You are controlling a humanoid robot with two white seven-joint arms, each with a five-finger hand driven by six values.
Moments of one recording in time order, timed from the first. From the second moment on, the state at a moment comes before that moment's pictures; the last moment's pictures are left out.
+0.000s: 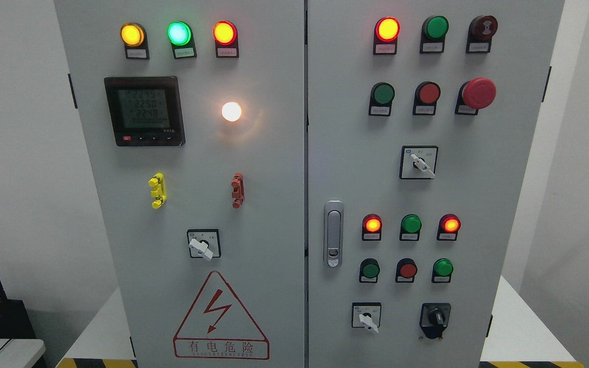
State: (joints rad) left arm 0.17 -0.06 0.64 -1.39 -0.24 -0.25 -0.05; right arm 0.12 0.12 0.00 -0.11 0.00 0.01 -0.06
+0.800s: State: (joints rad) left arm 0.20 0.08 0.67 -0.57 -0.24 -0.19 -0.22; right arm 0.12 0.12 0.00 -0.11 0.00 0.01 -0.06
